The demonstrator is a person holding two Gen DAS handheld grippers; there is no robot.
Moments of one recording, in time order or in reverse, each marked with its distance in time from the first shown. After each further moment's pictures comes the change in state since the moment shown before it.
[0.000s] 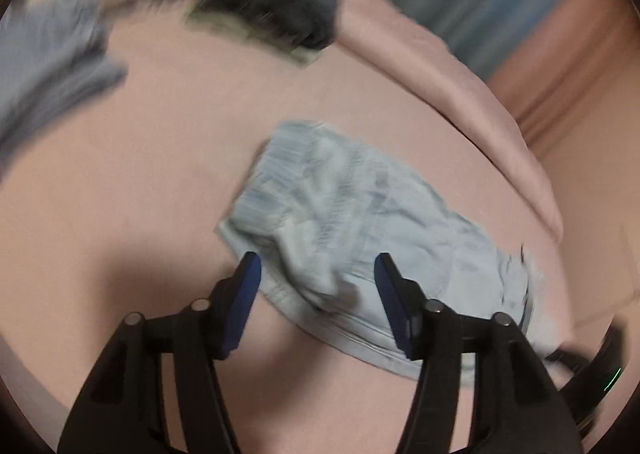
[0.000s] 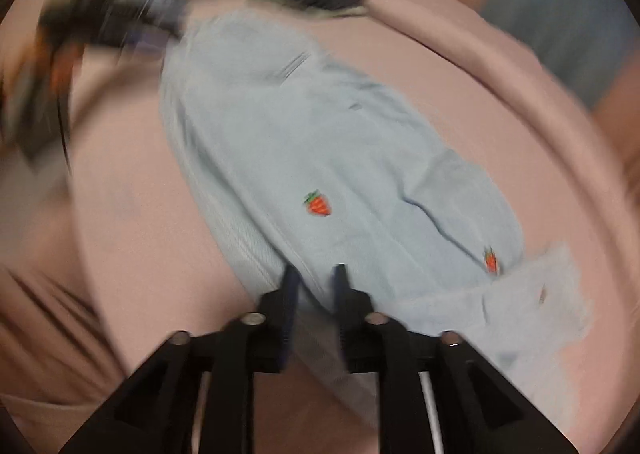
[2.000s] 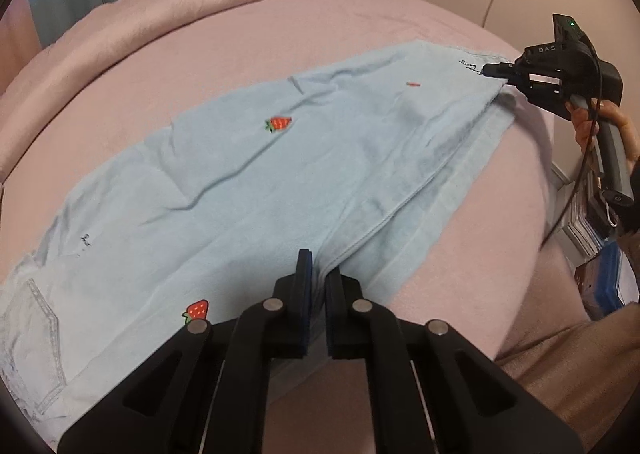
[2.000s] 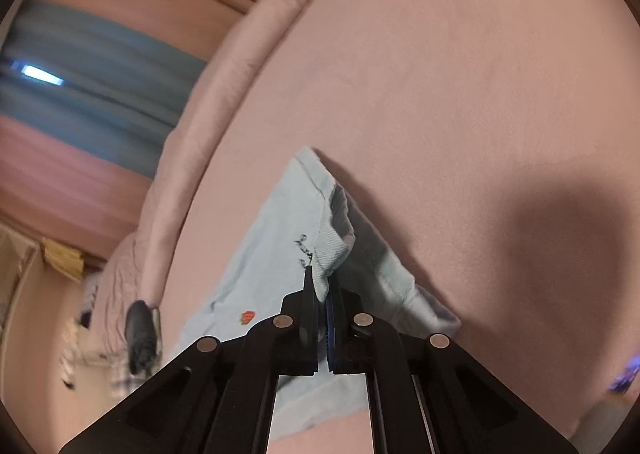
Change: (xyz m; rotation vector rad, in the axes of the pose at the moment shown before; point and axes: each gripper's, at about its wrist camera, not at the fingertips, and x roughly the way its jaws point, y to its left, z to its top) left arm 0.107 -0.279 -0.121 1.028 0.313 -0.297; right arm -0.097 -0.217 -0.210 1.436 -0.440 -0.108
